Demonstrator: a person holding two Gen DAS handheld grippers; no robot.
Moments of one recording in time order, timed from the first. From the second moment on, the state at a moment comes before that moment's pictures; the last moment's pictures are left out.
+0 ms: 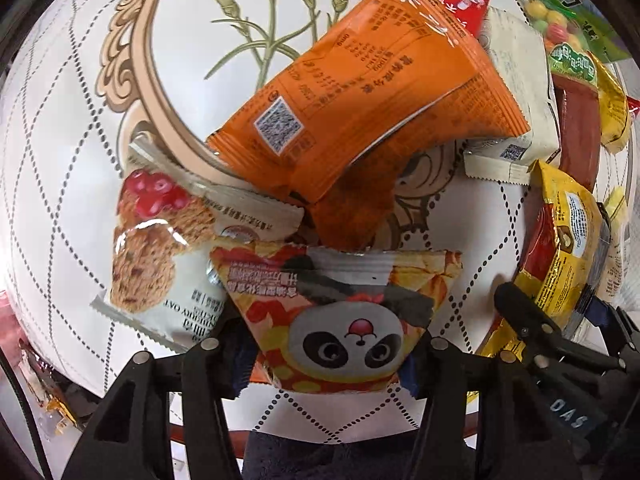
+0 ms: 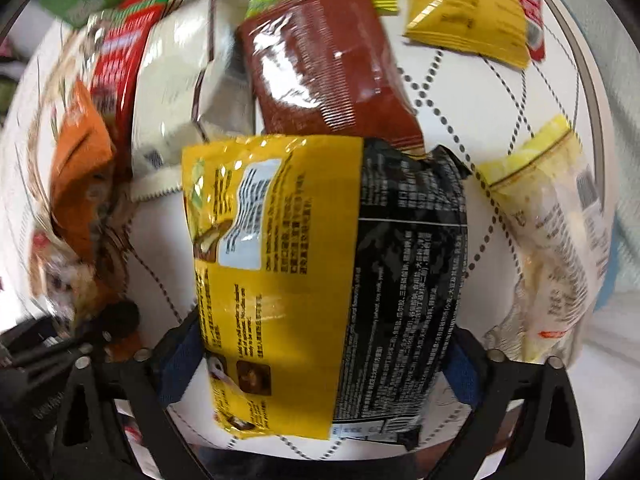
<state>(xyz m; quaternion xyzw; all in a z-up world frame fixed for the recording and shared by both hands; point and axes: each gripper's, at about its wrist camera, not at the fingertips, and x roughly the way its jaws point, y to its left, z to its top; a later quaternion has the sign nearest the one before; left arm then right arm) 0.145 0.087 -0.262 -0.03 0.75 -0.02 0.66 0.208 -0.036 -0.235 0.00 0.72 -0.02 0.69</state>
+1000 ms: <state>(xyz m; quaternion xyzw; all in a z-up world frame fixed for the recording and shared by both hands) 0.163 0.076 -0.188 -0.02 0.70 -0.08 0.71 0.149 -0.015 -0.199 0.04 0.67 -0.02 0.74</state>
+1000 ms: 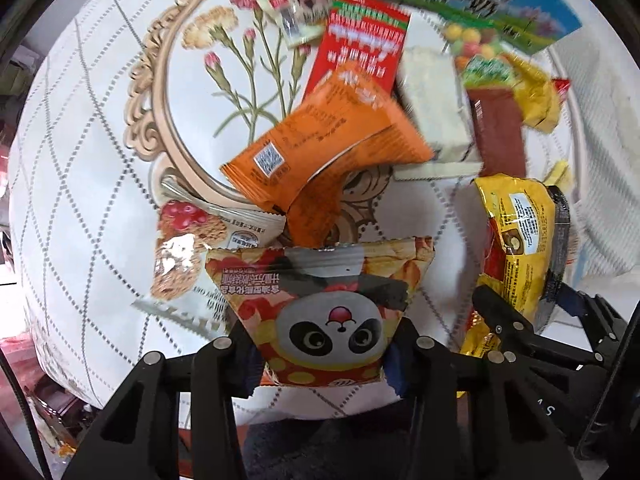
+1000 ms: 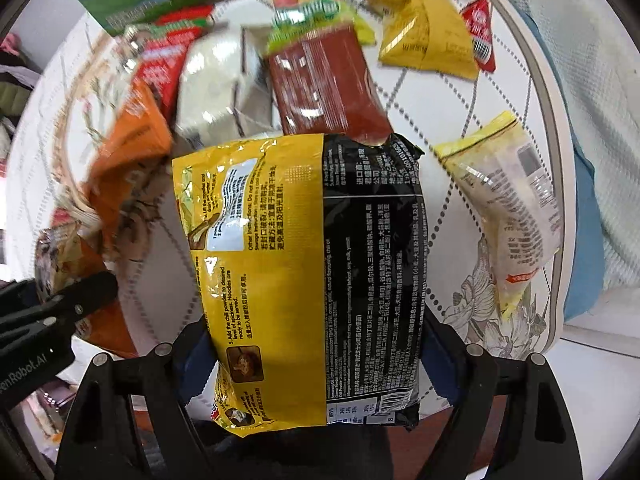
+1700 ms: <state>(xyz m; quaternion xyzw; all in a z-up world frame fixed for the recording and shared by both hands) 0.394 0.018 0.003 -0.10 0.61 -0.11 0.78 0.388 -0.086 -0.006 0.05 0.53 0.08 0.84</state>
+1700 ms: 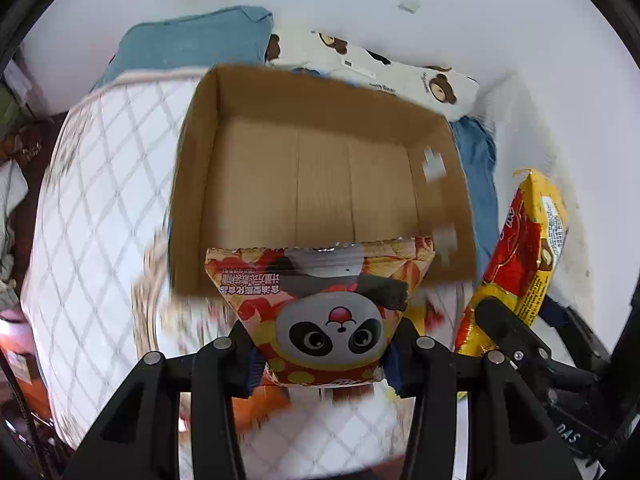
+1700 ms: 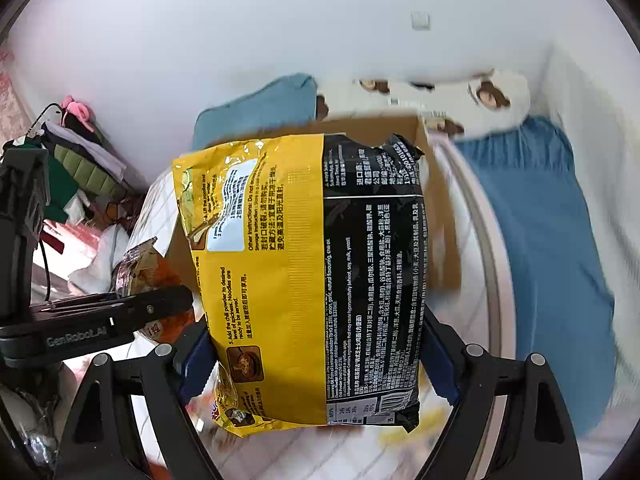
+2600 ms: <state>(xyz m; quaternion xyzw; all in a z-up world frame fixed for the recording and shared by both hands) 0.565 -0.004 -0.097 -0.06 0.68 -0.04 0.73 0.604 -0.088 -0.175 0.01 0.65 0.06 0.76</state>
